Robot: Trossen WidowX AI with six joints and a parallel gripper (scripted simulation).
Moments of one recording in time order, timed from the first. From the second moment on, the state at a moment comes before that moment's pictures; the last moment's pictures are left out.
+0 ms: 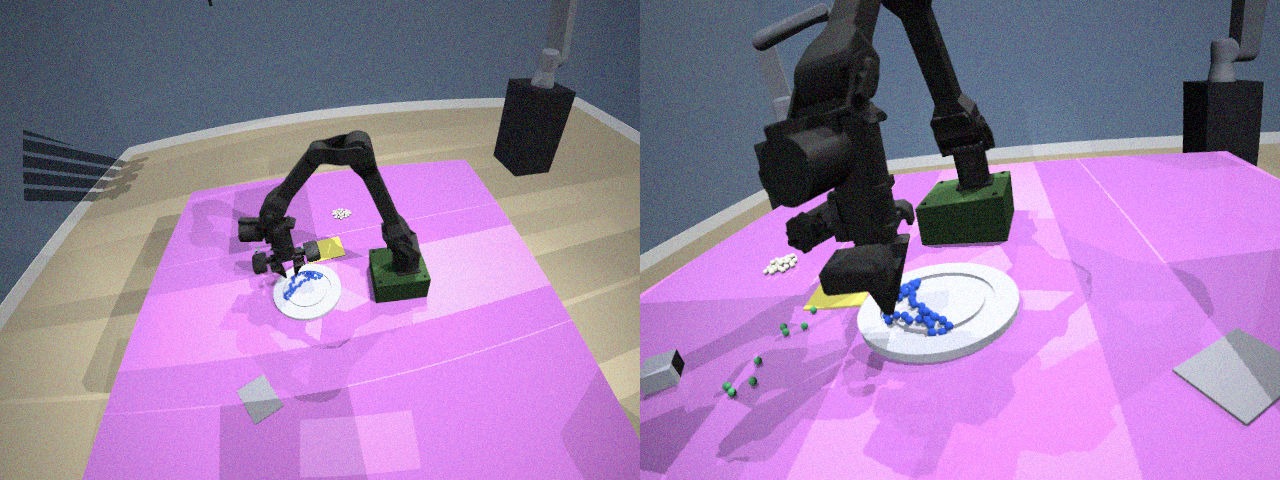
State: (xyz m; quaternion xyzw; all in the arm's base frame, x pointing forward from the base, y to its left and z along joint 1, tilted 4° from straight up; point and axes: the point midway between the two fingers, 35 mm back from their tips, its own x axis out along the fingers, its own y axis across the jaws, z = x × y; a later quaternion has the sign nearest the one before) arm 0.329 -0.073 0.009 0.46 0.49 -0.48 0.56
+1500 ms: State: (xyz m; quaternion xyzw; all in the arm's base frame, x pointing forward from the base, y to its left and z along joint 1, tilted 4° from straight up) arm 0.326 -0.074 -0.007 0.46 0.50 -0.48 0.56
